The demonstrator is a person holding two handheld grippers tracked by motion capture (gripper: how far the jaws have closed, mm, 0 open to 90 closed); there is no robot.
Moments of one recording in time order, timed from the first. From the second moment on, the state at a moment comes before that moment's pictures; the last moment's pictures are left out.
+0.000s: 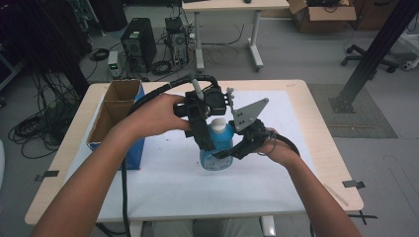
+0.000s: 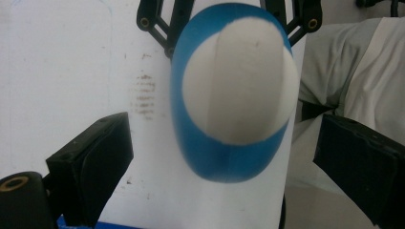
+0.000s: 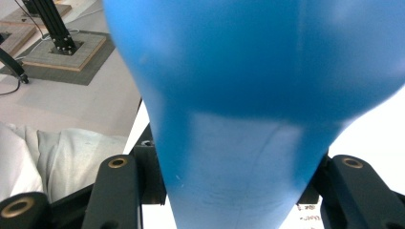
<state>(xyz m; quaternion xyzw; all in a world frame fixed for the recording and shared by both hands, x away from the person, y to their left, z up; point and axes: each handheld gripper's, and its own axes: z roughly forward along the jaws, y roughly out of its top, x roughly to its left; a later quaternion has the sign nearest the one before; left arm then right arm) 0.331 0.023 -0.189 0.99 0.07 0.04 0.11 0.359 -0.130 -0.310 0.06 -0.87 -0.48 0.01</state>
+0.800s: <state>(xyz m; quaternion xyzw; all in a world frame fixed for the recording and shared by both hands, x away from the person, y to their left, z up) 0.333 0.011 -0.199 0.99 0.06 0.05 0.10 0.359 -0.124 -0.312 0.06 -0.87 -0.48 0.02</state>
